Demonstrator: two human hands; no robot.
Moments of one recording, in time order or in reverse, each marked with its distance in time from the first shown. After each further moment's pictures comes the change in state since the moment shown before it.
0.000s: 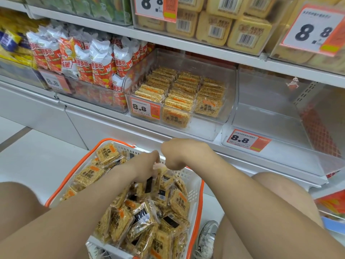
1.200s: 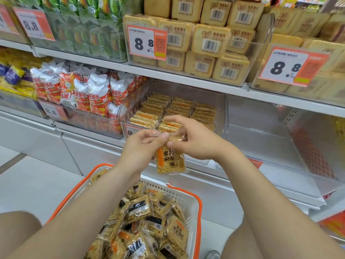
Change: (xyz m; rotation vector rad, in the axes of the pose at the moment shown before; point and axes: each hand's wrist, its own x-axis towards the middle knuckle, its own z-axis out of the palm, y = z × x) left_hand -0.030 0.073 -0.086 -1.298 0.540 0.116; right_hand -0.023 0.083 -0.040 0.708 0.597 -0.211
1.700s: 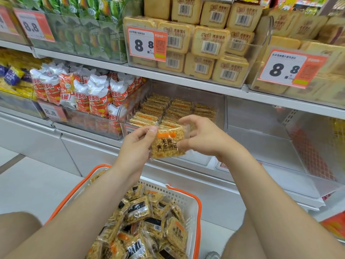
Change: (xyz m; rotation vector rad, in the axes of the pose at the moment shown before) left_hand 0.002 0.002 -0.001 -0.102 0.039 0.015; right_hand -0.003 0.006 -0.012 0.150 0.113 0.298
